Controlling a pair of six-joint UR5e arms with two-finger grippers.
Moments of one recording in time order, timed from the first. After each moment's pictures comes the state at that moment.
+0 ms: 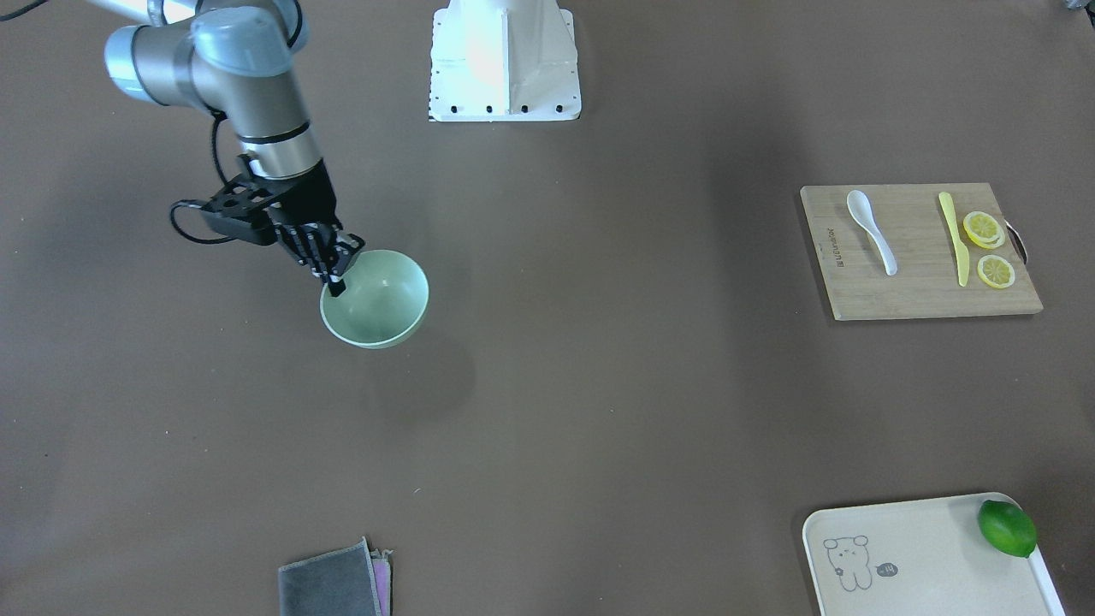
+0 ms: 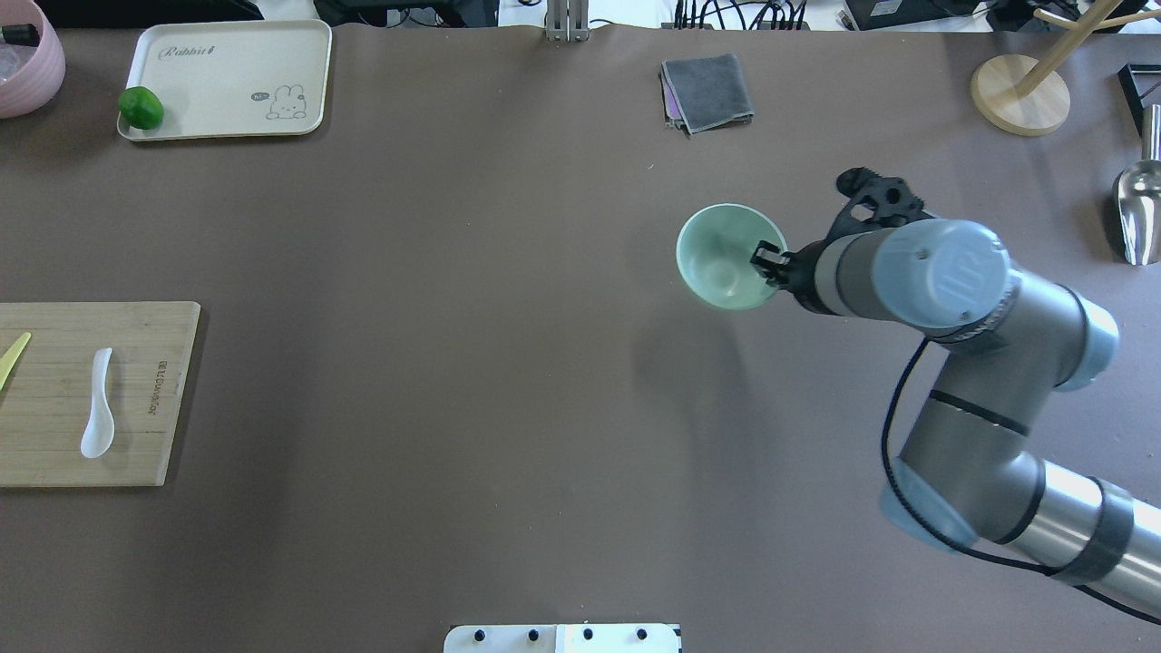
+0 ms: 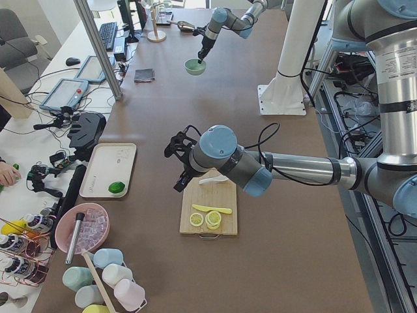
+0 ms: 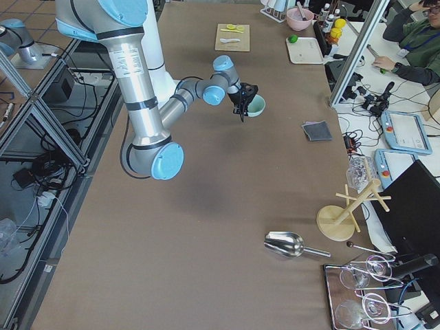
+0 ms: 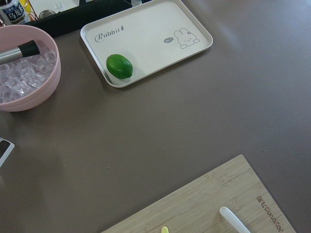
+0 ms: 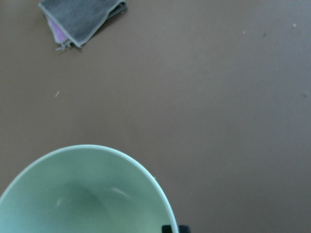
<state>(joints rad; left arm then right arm) -1.60 -1.36 -1.85 -2.14 -2.52 -0.01 0.52 -1.15 1.88 -1.44 1.57 1.73</state>
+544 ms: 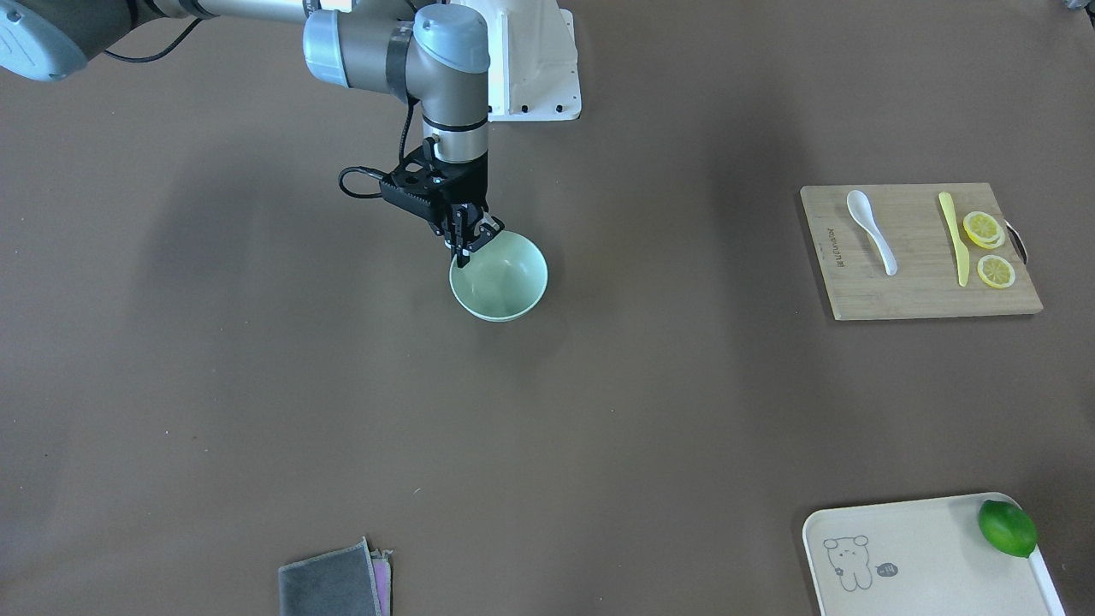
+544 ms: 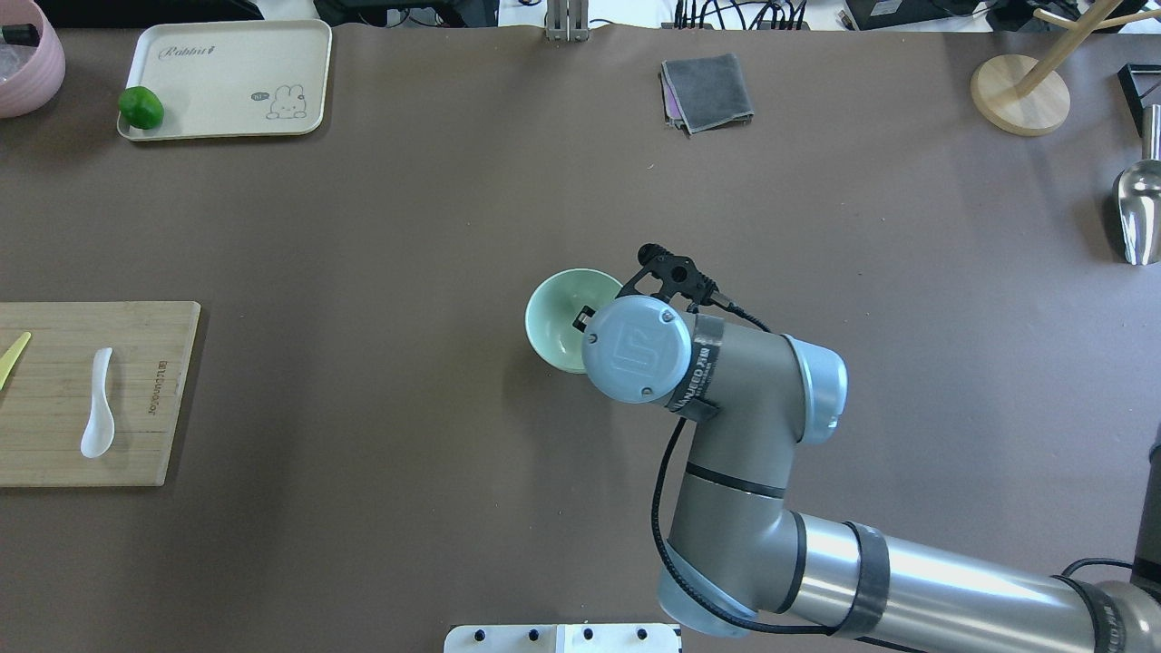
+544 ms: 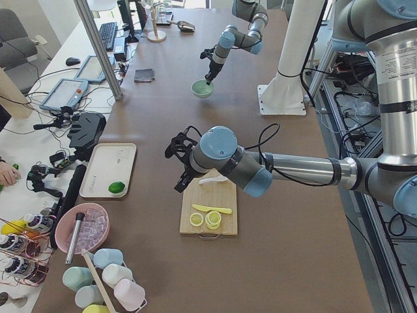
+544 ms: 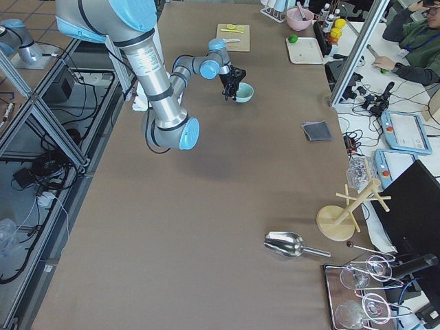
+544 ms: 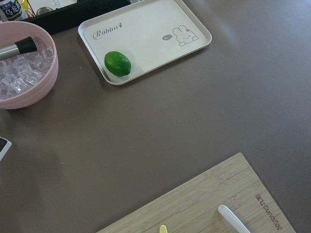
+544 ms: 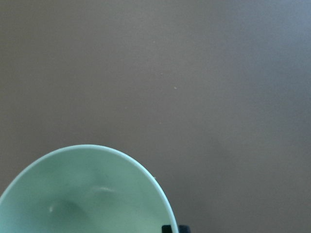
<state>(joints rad) -1.60 -1.36 -1.85 -2.15 -2.52 -0.01 0.37 -0.86 1.66 -1.62 1.49 1.91</state>
